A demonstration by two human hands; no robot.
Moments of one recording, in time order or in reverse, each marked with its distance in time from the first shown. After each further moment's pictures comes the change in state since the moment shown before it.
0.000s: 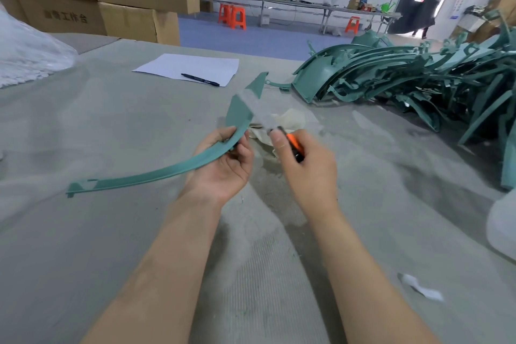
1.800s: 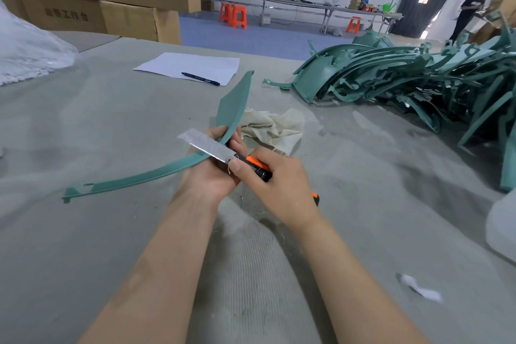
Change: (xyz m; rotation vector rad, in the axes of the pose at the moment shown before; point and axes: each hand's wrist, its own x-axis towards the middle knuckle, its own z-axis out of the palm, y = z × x) left_hand 0.000 0.003 -0.006 -0.137 -0.019 -0.007; right_hand -0.015 -0.009 0.016 -0.007 -0.241 -0.194
